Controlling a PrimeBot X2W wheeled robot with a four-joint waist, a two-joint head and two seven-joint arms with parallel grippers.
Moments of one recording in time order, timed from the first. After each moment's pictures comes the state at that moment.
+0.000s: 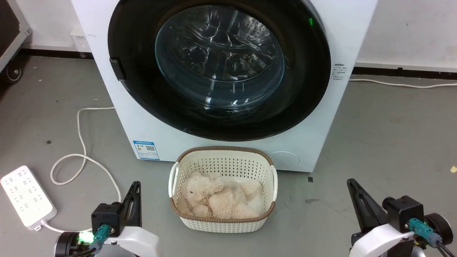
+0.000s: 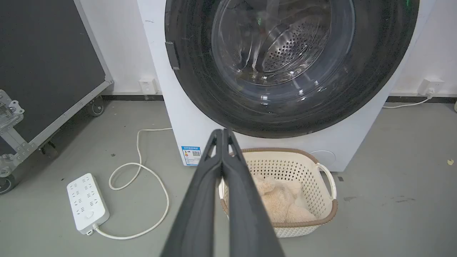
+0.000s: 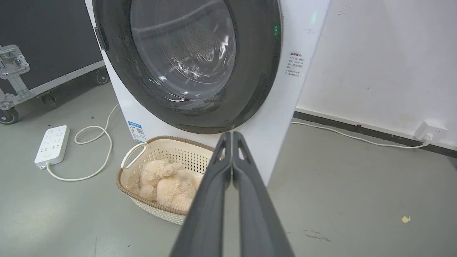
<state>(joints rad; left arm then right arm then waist) 0.02 0.05 0.00 0.00 -0.01 0.01 0.00 0.01 -0.06 0.00 0.00 0.01 0.13 0.00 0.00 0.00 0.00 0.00</state>
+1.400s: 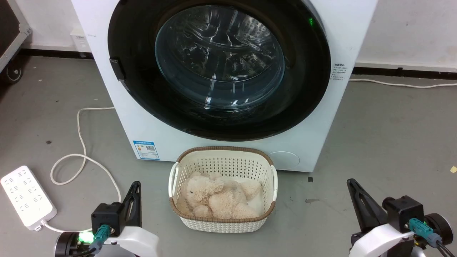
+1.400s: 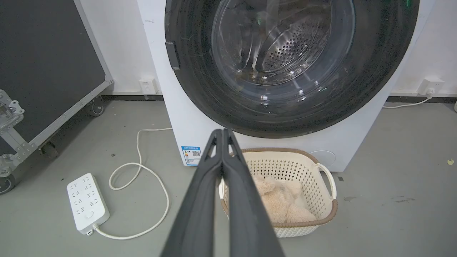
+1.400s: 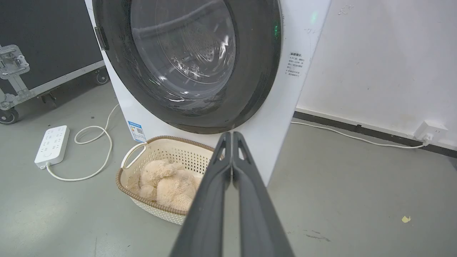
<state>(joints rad) 0.02 0.05 0.00 0.00 -0.01 0.01 0.00 0.01 -0.06 0.00 0.00 0.01 0.13 0.00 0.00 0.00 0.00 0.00</state>
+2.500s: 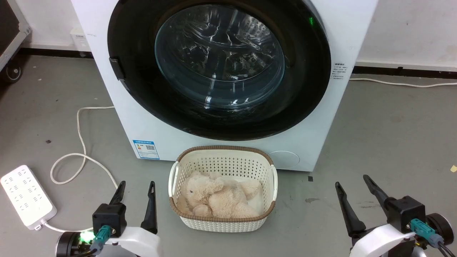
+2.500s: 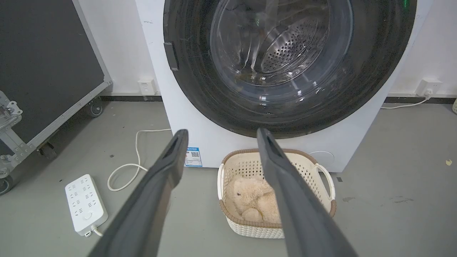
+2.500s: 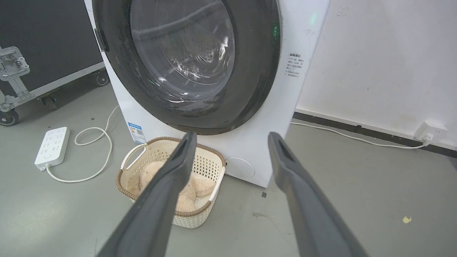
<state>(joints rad) 0.02 0.05 -0.01 0.00 -0.01 0.01 -0.01 0.01 -0.06 0.00 0.00 0.01 0.13 -0.01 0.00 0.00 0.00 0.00</state>
